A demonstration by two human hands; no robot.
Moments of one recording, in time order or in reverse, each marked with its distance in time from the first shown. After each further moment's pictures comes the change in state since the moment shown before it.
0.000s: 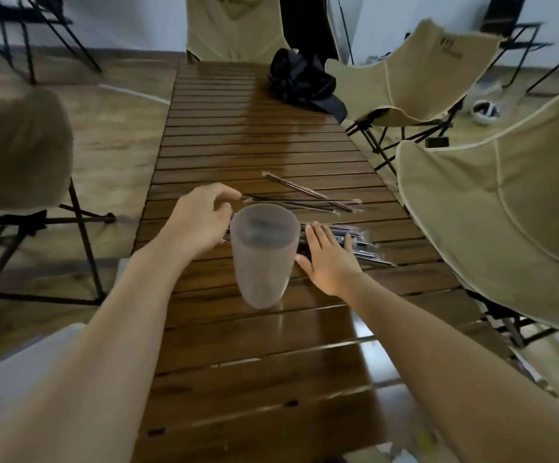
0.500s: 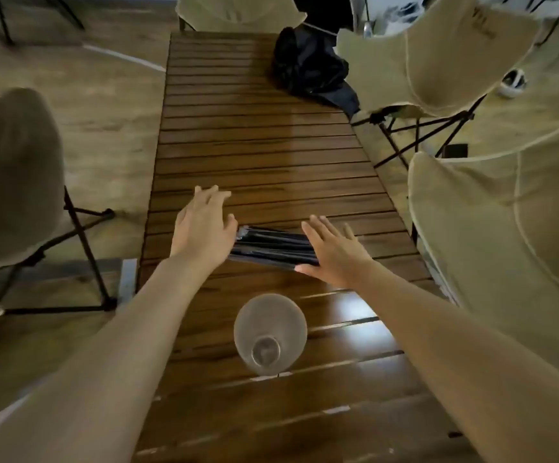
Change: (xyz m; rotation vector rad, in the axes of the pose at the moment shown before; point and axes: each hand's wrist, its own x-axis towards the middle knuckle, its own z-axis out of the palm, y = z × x) left_hand 0.099 0.003 -0.008 0.176 -0.007 -0.103; right_hand 0.065 0.014 -0.091 -0.012 -0.126 -0.179
